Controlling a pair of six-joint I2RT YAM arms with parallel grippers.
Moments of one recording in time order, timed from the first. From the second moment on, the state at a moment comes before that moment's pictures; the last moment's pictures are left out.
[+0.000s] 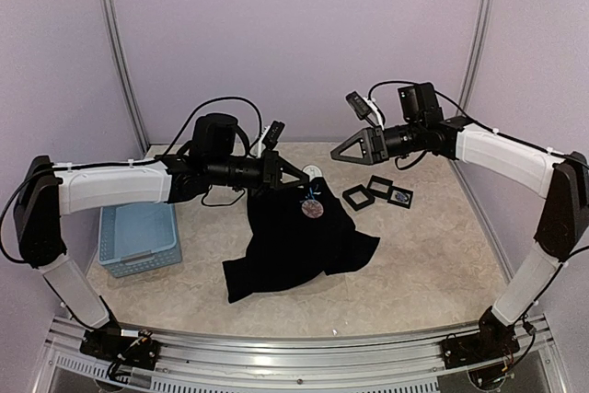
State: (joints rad) left arm -0.75 1.66 1.20 0.14 0.61 -0.76; right arm 0.48 1.64 1.40 -0.27 -1.03 0.21
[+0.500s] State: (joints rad) left arm -0.75 1.67 1.21 0.15 0.65 -0.76; right arm 0.51 1.72 1.42 -0.38 -1.04 0.14
